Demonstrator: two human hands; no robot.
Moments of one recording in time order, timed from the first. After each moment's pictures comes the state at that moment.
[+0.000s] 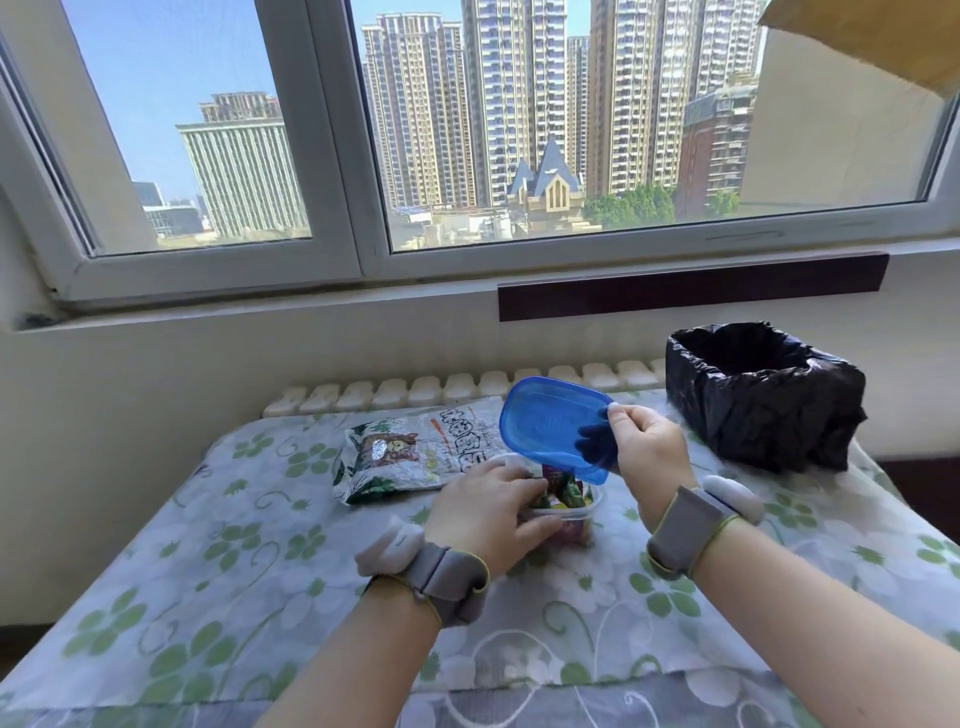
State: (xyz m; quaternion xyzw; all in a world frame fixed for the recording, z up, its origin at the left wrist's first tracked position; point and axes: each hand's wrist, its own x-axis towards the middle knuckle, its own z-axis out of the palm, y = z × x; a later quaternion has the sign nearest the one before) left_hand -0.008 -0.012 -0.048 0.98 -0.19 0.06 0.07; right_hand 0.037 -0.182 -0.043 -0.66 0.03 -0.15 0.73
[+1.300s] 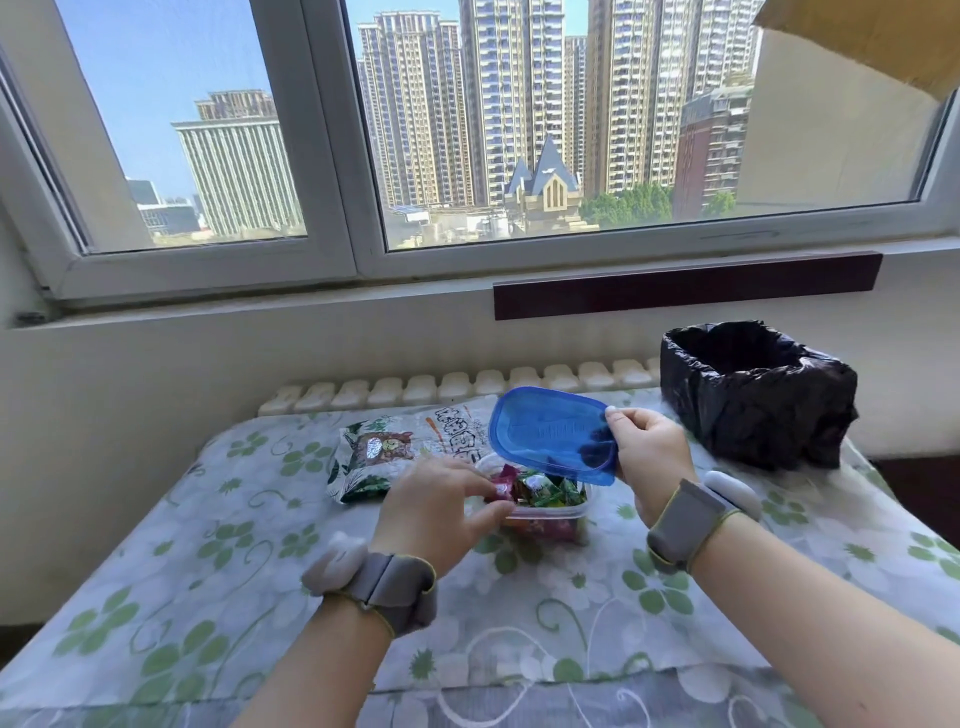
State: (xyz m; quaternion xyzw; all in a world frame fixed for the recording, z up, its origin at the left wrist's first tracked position) left_hand -0.016 0.021 -0.049 0.97 -0.13 0.15 0.16; right_hand 0.045 -0.188 -0.050 -0.67 0.09 -0.15 0.72
